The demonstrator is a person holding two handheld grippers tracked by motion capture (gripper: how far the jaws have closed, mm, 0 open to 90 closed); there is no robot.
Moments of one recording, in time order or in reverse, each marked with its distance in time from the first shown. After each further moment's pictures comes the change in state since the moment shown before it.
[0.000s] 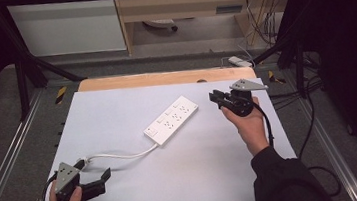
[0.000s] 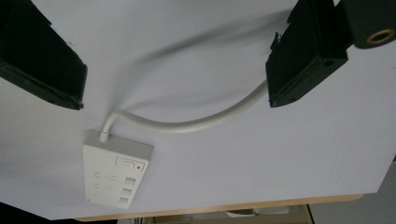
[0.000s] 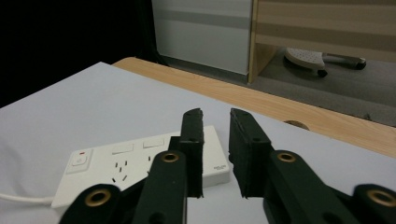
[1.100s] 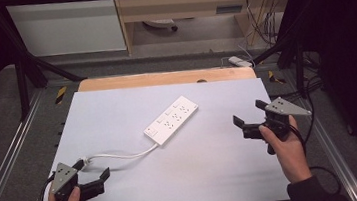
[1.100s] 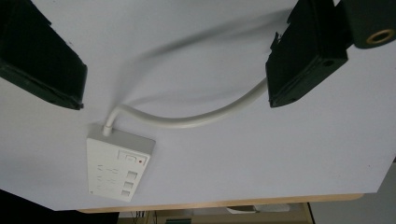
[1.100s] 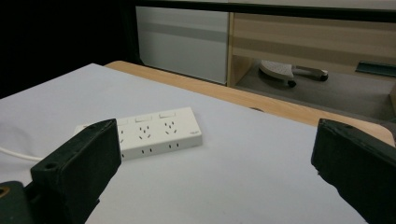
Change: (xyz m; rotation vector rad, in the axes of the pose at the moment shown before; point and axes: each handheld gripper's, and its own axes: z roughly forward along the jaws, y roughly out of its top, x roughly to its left) left arm 0.001 0.001 -0.003 -0.018 -0.013 -0.023; right arm -0.003 -0.030 -0.099 -0.067 -0.081 -0.028
